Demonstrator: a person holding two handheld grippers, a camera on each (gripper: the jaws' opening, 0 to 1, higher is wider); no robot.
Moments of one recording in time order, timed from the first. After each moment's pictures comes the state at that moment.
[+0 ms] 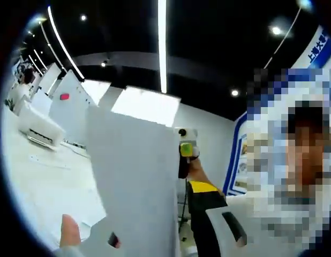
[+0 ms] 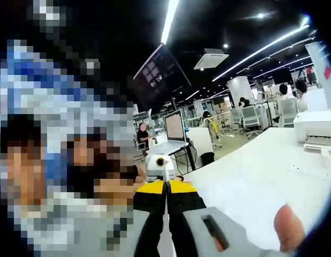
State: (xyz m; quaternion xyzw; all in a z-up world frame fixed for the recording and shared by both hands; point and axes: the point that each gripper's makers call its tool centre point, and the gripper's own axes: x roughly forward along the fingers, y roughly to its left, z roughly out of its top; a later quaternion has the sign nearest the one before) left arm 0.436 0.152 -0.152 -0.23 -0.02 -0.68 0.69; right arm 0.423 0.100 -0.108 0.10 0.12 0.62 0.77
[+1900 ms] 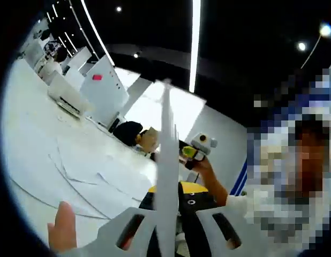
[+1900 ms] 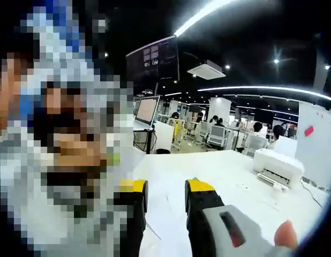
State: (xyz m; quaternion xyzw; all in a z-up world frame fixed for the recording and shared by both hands) left arm 0.417 0.205 -0.240 -0.30 0.07 -0.61 0.73; right arm 0.444 0.033 -0.180 -0.12 0.04 0.50 0.86
